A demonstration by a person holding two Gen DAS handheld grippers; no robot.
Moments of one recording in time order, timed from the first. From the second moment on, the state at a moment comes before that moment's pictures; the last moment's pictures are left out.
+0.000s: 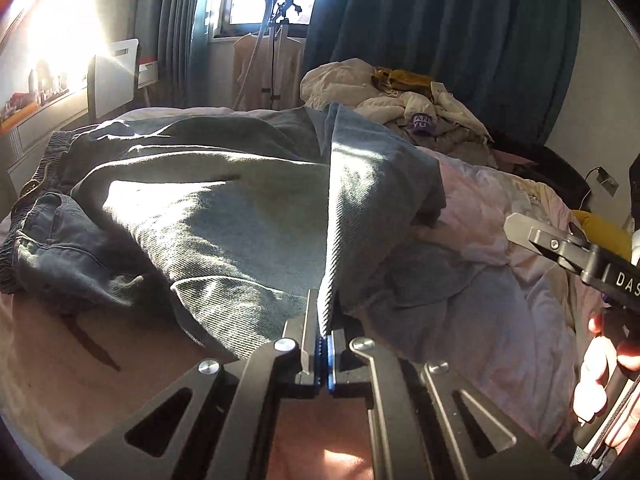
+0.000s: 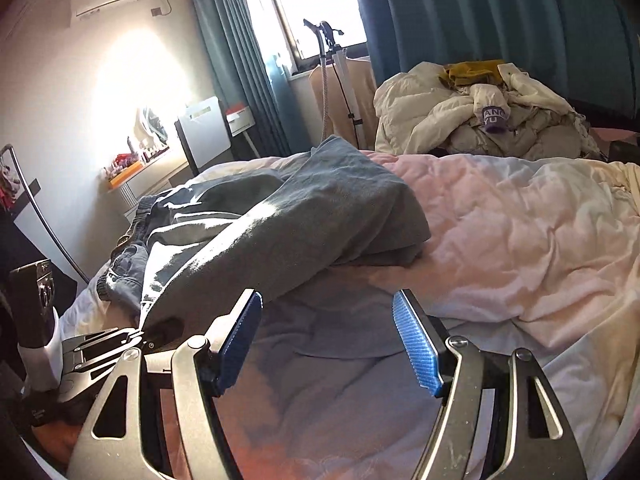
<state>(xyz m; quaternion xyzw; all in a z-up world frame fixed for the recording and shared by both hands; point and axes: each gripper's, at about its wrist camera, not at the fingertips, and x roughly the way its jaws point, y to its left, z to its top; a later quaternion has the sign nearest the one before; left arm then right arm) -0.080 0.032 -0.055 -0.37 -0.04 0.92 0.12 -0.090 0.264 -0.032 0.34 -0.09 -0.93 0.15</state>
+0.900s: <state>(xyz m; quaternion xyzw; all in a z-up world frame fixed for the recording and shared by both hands) -0.109 -0.015 -0.064 -0.36 -0.19 0.89 0.23 -0.318 0.156 -0.059 0.51 0.14 -0.85 0.02</state>
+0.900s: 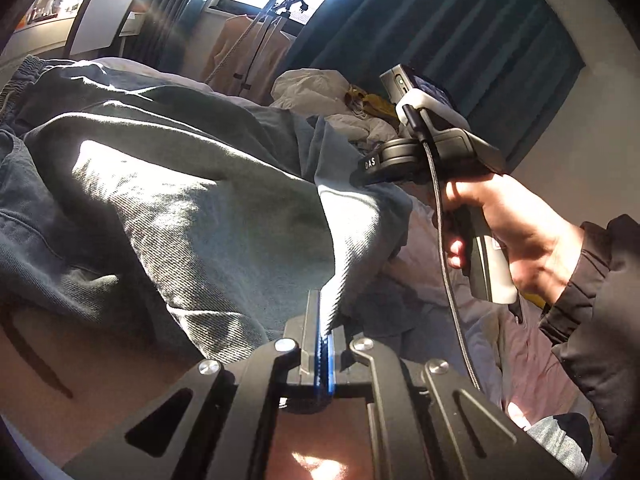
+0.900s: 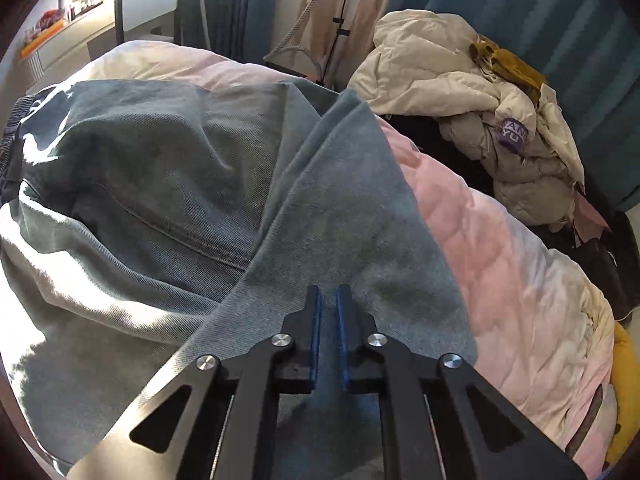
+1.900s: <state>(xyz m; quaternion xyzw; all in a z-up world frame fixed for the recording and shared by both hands) -0.100 -0.012 -0.061 -0.36 -0.20 0.88 0.26 -0.341 0.107 -0.068 0.56 0.19 -0.81 0.03</state>
